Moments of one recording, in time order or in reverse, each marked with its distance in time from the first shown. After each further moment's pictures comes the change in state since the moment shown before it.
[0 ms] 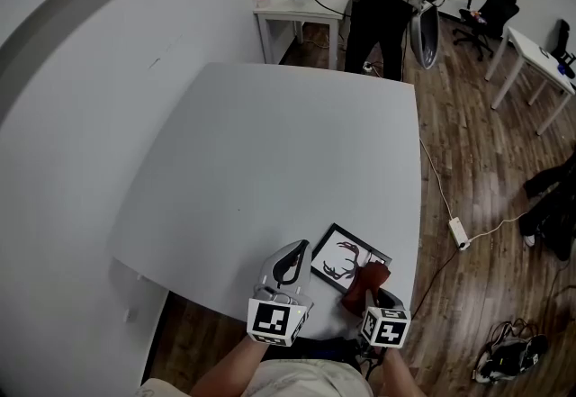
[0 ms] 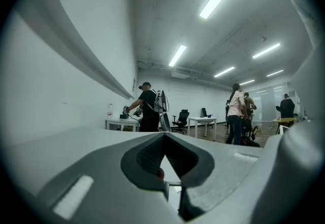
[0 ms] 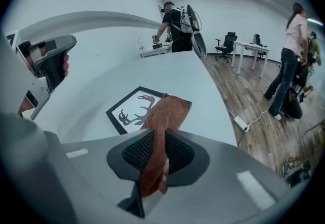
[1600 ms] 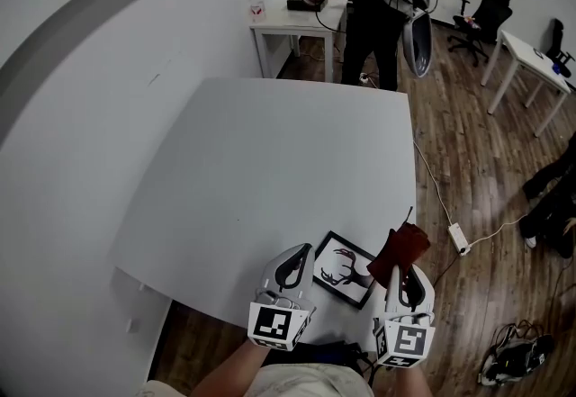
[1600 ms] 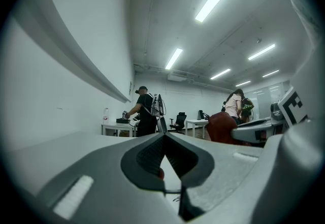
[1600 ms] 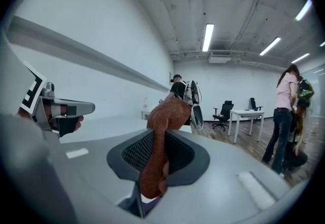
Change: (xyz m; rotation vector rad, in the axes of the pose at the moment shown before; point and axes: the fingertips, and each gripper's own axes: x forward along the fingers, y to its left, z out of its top) left arm 0.004 -0.019 0.022 0.017 -0.030 -0.037; right arm -0.134 0.012 0.161 -0.242 -0.746 -0.091
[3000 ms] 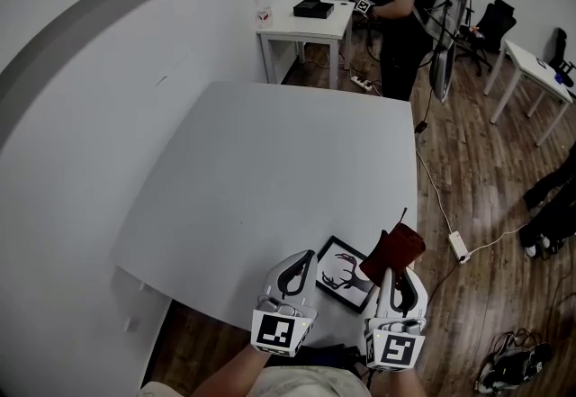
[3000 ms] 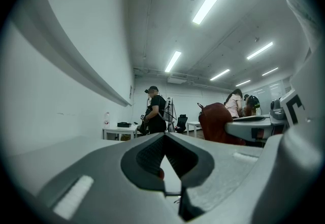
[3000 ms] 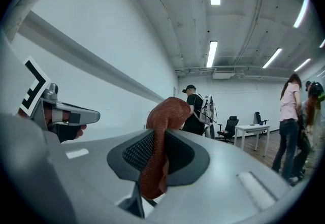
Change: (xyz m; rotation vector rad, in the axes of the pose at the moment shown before) left arm -0.008 -0.003 0.010 0.025 -0.012 0.023; right arm 0.000 0.024 0.030 -0.069 -0.177 0.038
